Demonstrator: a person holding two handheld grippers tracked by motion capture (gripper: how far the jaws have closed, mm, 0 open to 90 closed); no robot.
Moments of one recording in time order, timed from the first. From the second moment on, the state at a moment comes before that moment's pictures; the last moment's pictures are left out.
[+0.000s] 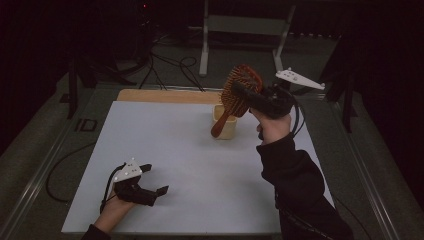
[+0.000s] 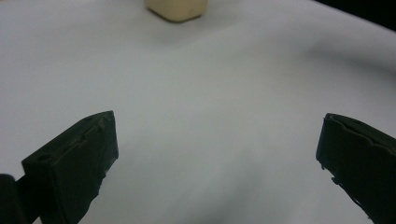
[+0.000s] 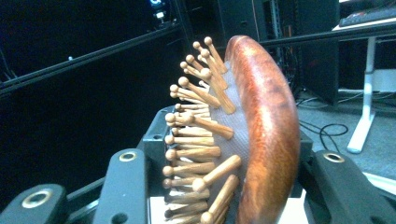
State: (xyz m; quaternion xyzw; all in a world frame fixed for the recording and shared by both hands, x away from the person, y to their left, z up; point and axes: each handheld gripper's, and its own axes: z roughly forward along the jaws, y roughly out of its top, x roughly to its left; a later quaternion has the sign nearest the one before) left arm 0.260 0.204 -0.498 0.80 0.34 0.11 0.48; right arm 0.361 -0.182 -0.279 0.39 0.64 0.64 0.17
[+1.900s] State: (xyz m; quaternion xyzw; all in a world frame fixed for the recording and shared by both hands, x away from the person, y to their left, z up) left arm 0.246 0.217 -0.502 0.79 0.33 0.13 0.50; right arm 0.466 -0.185 -0.327 0.44 0.63 0.60 0.22
